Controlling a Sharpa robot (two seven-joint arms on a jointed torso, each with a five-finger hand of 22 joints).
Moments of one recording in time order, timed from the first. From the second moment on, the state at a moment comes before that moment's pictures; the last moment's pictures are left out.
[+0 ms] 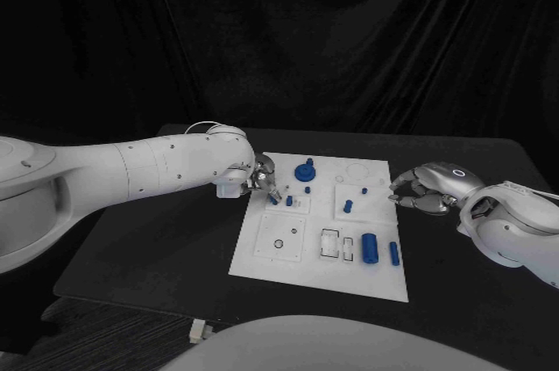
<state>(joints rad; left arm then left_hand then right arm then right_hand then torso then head) 1.25 -0.65 -0.21 1.18 -0.99 0.27 -0.42 1.12 0.01 0.45 0.08 0.24 0.94 0.06 0.32 1.17 1.47 0.00 1.56 1.31 1.47 -0.04 1.58 1.31 0.05 1.41 0.06 1.31 1.31 1.19 -0.85 -0.21 1.42 -1.60 -0.37 0.00 1.32 0.06 0.01 0.24 0.40 0.85 0.10 0.20 0.15 1.47 -0.01 1.54 1.31 1.46 -0.08 1.37 1.18 0.06 1.47 0.03 1.25 1.31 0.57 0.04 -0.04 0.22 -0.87</state>
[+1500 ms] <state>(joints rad) 1.24 -0.66 -0.21 1.18 -0.99 0.27 -0.42 1.03 0.01 0.20 0.25 0.14 0.94 0.06 0.38 1.22 1.46 0.00 1.56 1.31 1.47 -0.04 1.58 1.31 0.05 1.40 0.07 1.30 1.31 1.18 -0.85 -0.21 1.41 -1.60 -0.37 0.00 1.33 0.05 0.02 0.23 0.41 0.85 0.10 0.20 0.14 1.47 -0.01 1.53 1.31 1.46 -0.08 1.37 1.18 0.06 1.46 0.03 1.25 1.31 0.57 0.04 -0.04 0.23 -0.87</state>
